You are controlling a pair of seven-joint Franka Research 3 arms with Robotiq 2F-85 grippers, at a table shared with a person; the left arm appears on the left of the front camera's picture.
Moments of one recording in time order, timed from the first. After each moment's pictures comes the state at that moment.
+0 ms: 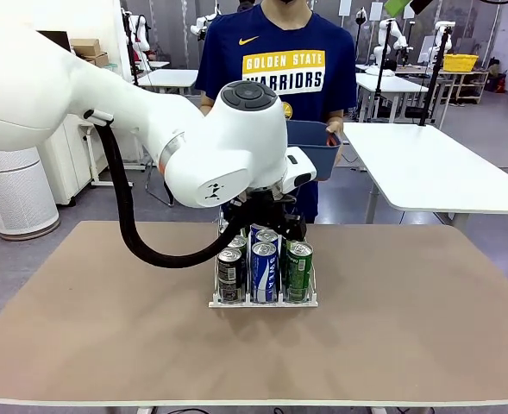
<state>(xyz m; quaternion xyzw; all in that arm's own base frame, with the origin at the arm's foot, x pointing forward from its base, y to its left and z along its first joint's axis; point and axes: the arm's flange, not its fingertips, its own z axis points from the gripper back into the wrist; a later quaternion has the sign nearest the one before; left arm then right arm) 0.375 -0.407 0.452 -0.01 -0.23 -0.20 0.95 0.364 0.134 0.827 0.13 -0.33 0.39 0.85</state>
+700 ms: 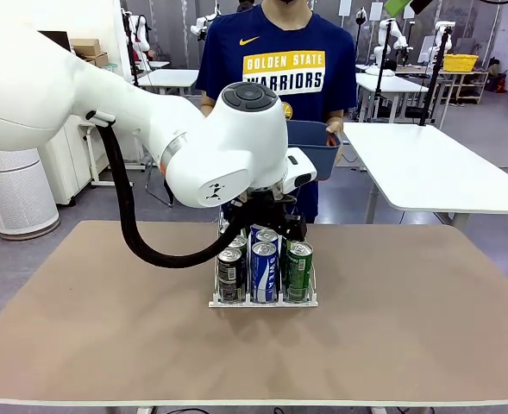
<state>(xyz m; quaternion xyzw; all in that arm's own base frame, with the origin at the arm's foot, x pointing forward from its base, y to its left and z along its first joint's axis) 0.376 -0.408 0.453 -0.01 -0.23 -0.20 0.95 0.364 0.134 0.826 0.13 -0.33 0.39 0.85</state>
